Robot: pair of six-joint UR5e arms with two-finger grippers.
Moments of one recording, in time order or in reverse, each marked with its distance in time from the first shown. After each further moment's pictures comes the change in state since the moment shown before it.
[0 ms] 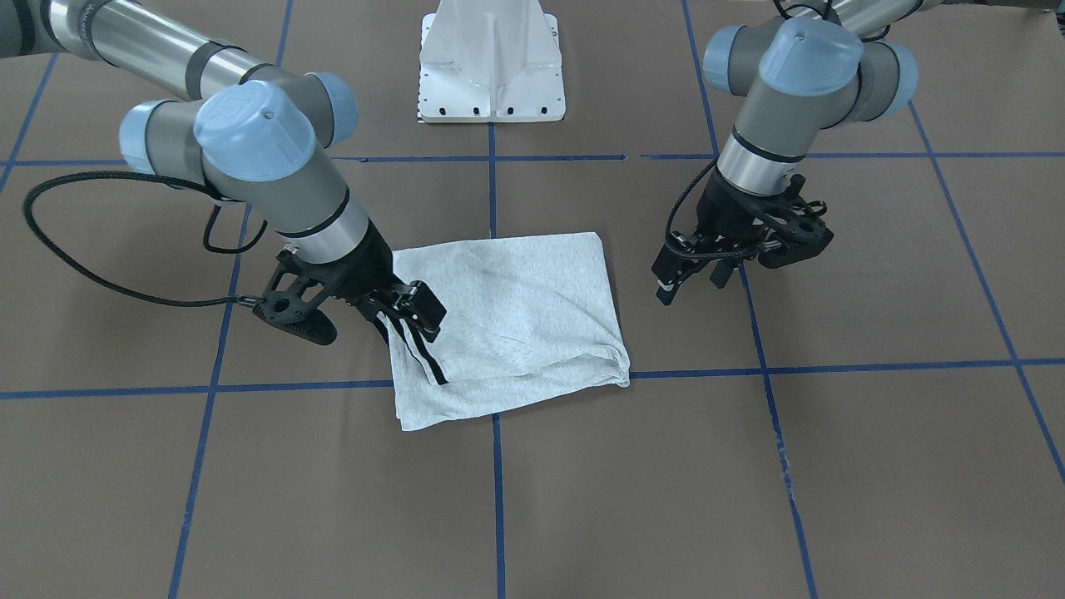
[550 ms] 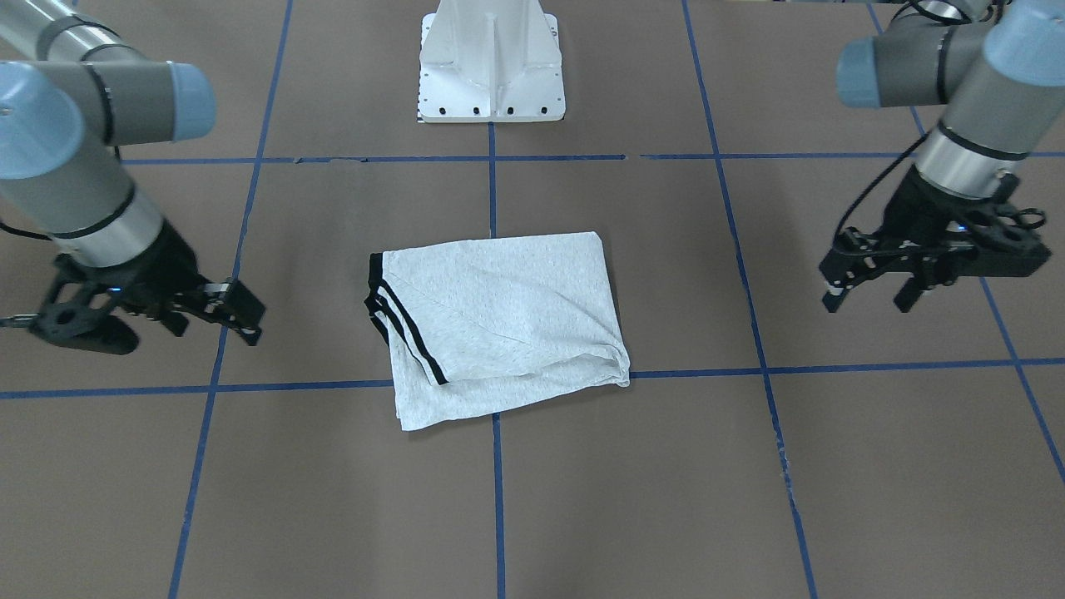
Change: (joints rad) left arm -0.318 0.147 0.002 0.006 -0.167 0.681; right arm 0.247 -0.258 0.150 -0.141 0.117 -0.550
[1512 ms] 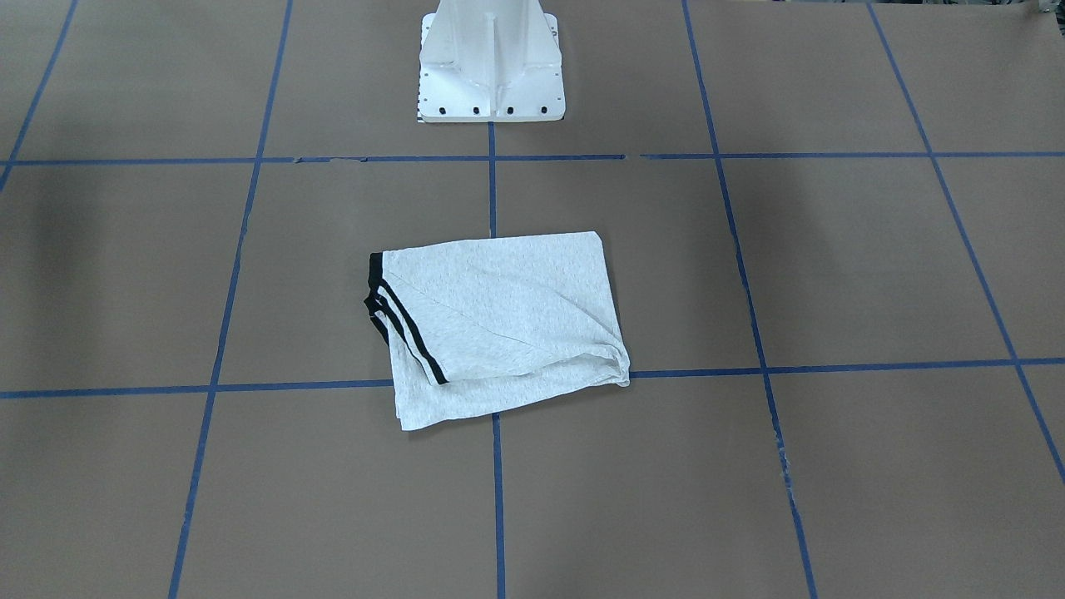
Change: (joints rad) left arm -0.405 0.221 0.145 -0.049 -0.175 0.744; right arm 0.423 -0.338 0.020 -0.277 0.170 -1.018
